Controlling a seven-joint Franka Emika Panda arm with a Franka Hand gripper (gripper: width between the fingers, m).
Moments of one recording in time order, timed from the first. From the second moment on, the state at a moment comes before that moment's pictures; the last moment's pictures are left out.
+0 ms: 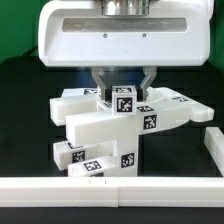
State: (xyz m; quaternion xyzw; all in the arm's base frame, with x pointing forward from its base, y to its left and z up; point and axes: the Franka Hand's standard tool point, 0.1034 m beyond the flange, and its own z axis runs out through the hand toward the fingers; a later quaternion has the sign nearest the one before) arm 0.646 -0.012 0.115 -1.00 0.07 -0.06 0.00
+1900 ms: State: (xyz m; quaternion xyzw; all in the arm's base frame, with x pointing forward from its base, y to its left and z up) arm 0.647 -0.002 0.115 -0.74 0.67 -0.02 0.08
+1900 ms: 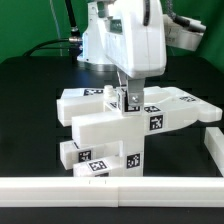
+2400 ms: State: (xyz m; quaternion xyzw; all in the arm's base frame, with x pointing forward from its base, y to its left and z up) arm 0.646 0.000 0.116 -0.82 0.57 -0.02 0.07
